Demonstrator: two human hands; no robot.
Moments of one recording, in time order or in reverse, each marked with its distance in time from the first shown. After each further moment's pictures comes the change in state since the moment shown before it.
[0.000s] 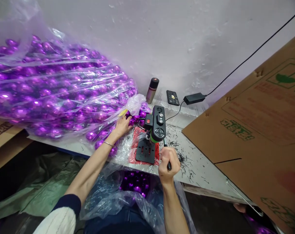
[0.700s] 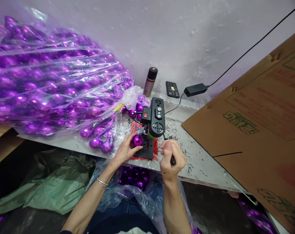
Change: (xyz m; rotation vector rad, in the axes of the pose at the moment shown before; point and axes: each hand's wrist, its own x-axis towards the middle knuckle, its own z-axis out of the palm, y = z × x) left_hand -0.130 0.053 0.032 -0.552 -0.001 0.004; right_hand 0.023 -0.016 -0.006 0.043 -0.049 0.121
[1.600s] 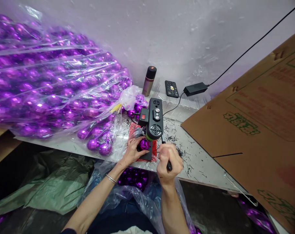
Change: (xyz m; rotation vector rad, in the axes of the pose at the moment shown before) left_hand 0.004 -0.007 0.046 0.145 -0.039 0.103; right_hand -0.006 0.006 -0.001 -0.040 -0.016 -0.080
